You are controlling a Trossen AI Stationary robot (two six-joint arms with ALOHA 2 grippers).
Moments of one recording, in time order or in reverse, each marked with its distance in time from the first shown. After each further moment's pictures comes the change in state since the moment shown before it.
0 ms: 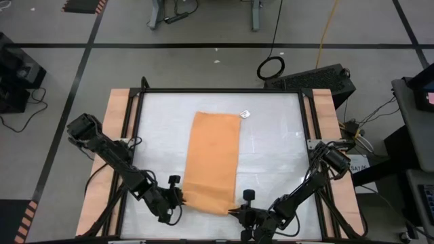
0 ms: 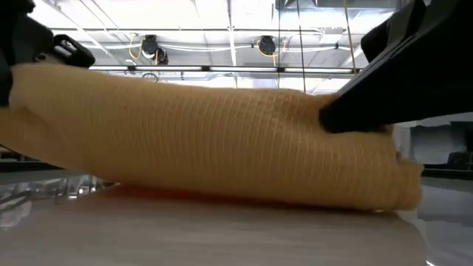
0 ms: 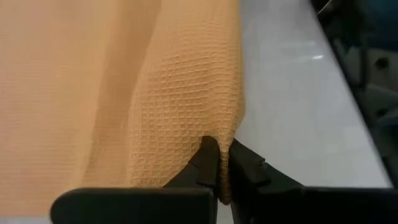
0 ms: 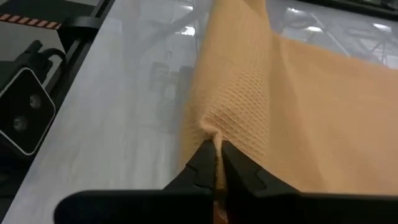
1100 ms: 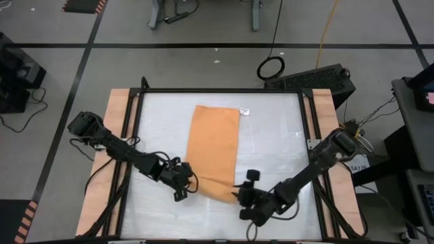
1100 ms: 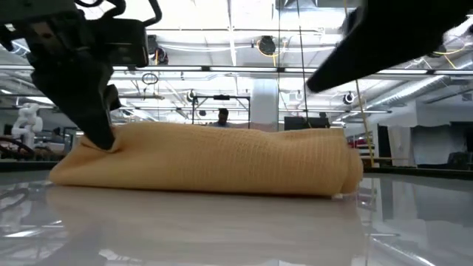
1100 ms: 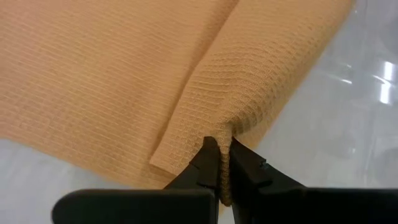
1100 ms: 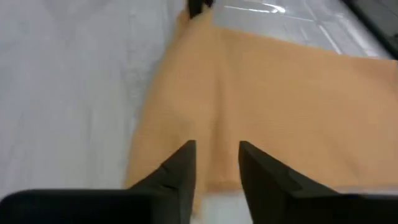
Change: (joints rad) left arm 0.285 -0.015 0.000 -0.175 0.137 -0.236; right arm -0.112 -0.222 0.000 -0.435 -0.029 0.083
